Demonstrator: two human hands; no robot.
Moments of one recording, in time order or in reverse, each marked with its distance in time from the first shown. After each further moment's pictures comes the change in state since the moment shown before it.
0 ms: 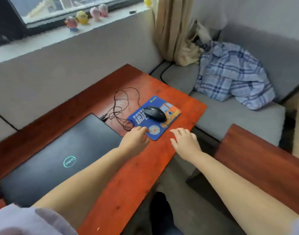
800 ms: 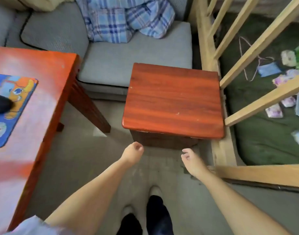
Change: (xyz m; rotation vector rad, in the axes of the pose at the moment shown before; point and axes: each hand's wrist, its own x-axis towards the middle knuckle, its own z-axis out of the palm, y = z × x) left_hand 0.010 0.217 0.345 -0.284 -0.655 -0.212; right_hand -0.293 0.284 0.150 0.741 -0.103 1.093
